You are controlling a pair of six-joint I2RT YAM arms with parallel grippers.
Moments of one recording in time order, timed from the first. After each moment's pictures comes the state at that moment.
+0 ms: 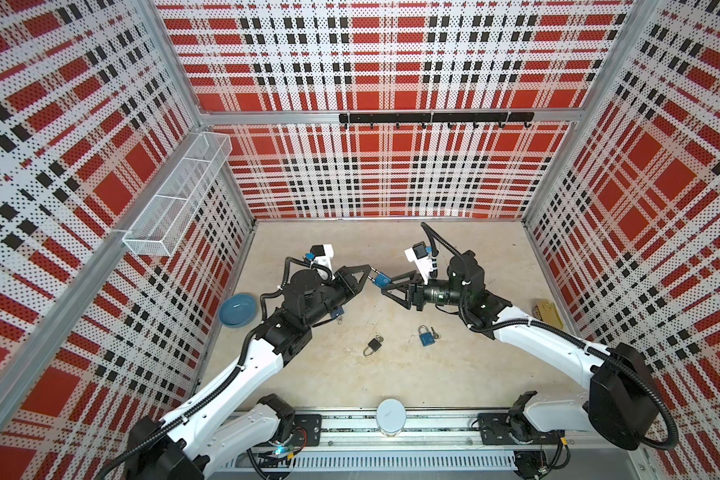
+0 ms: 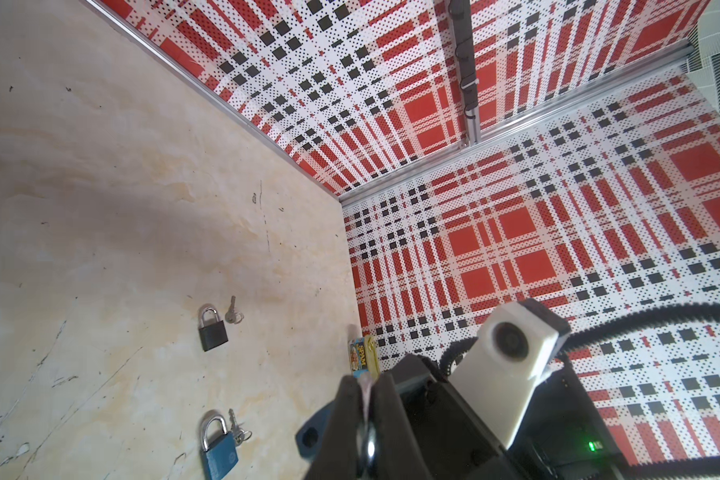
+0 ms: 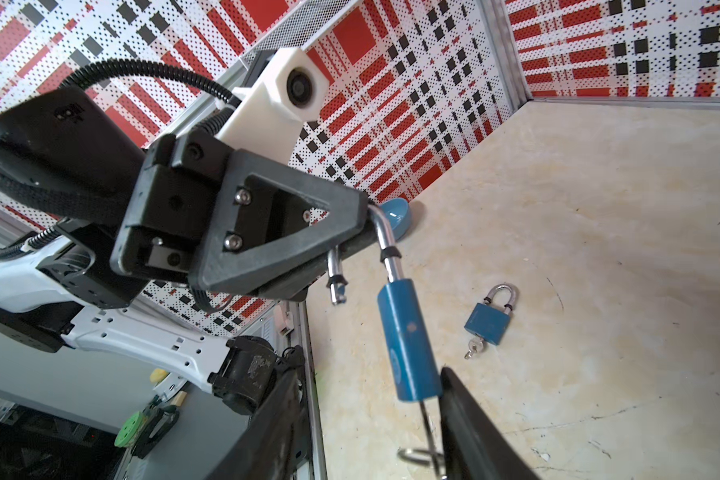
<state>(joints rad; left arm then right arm) -0.56 0.98 0.77 0.09 0.17 -1.09 0.67 1.35 0.90 0.28 -0.68 0.45</state>
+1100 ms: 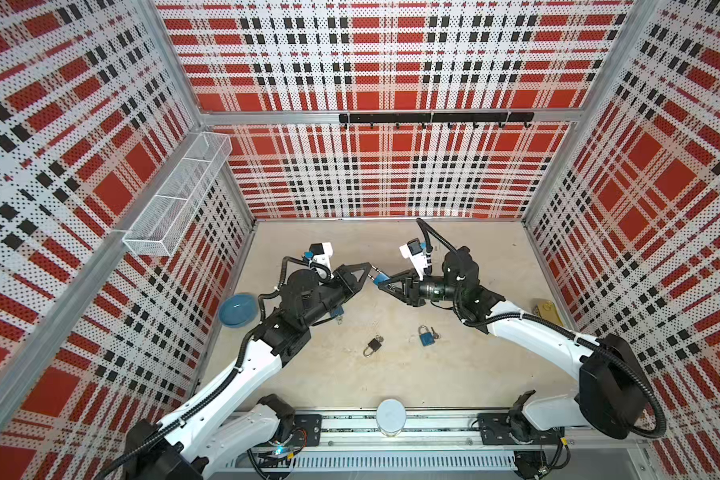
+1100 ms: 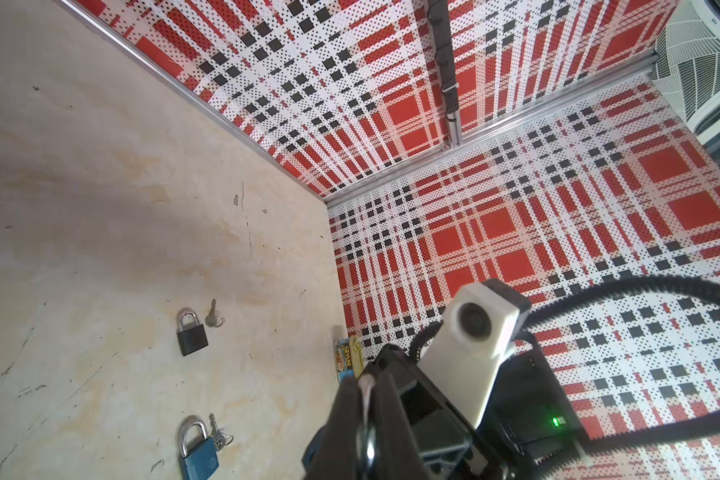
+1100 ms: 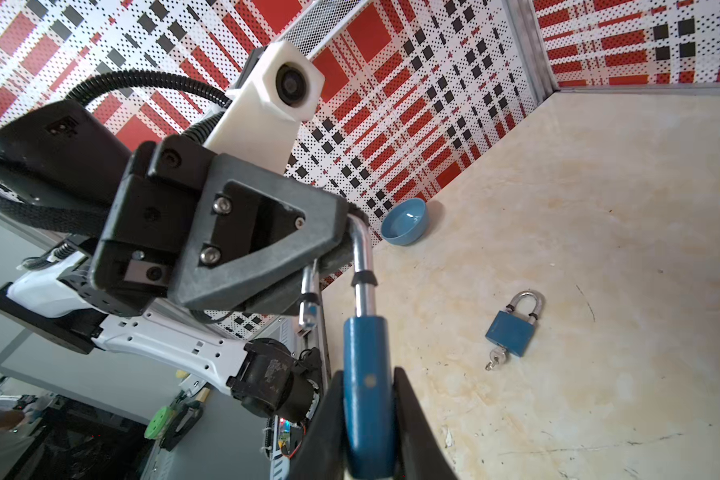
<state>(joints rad) -0.57 0.98 0.78 0.12 0.20 -1.09 0.66 1.41 0.94 0.33 -0.74 0.53</state>
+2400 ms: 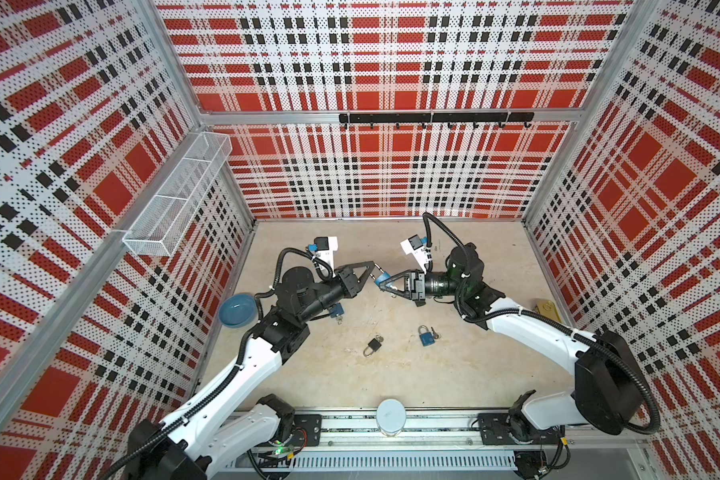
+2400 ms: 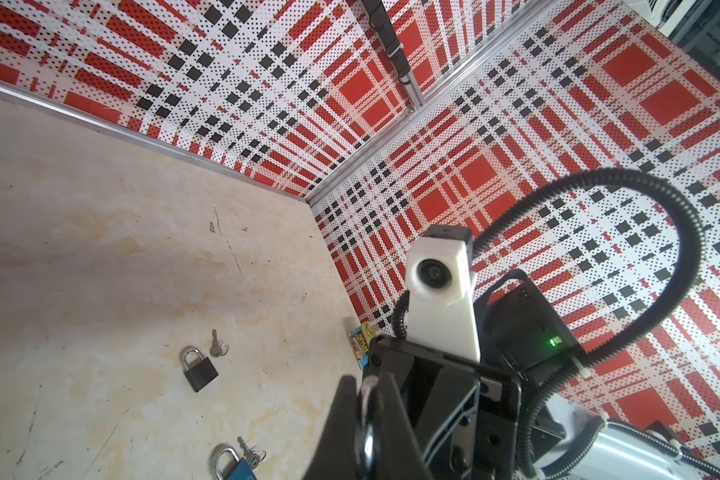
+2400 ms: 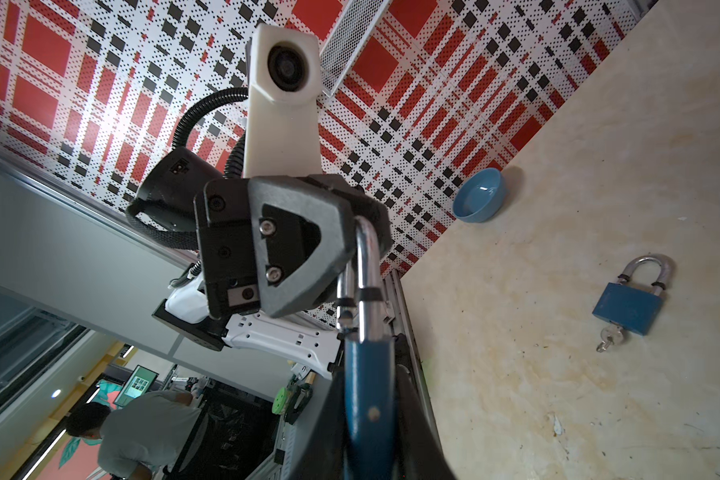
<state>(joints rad) -0.52 0.99 0.78 0.19 0.35 -0.85 0.63 1.44 0.95 0.47 -0.94 0.86</state>
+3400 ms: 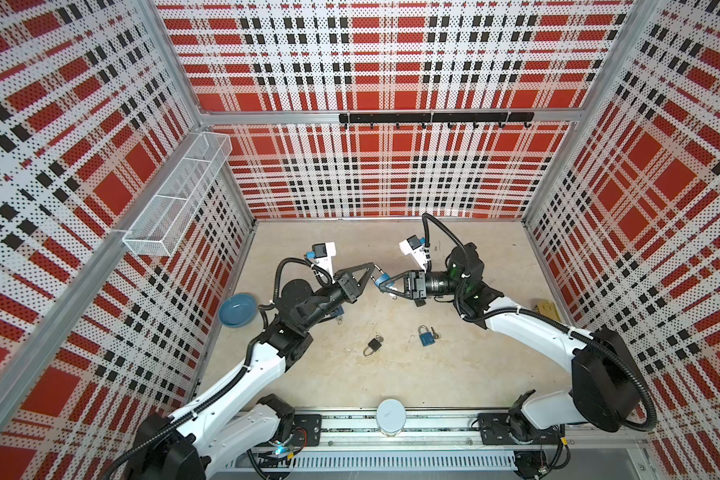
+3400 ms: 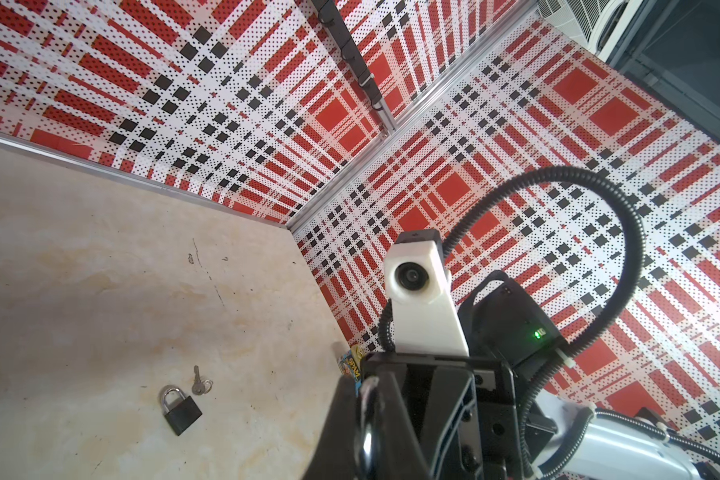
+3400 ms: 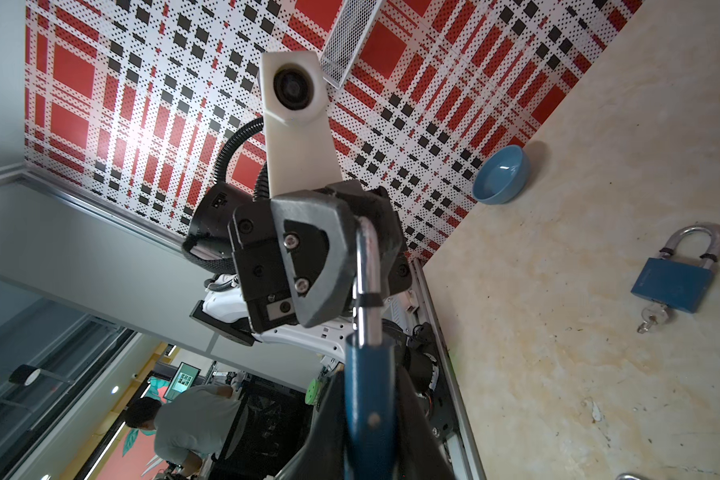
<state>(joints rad) -0.54 1.00 0.63 0.46 0.34 -0.86 0.63 1.45 0.95 0.51 -0.99 0.98</state>
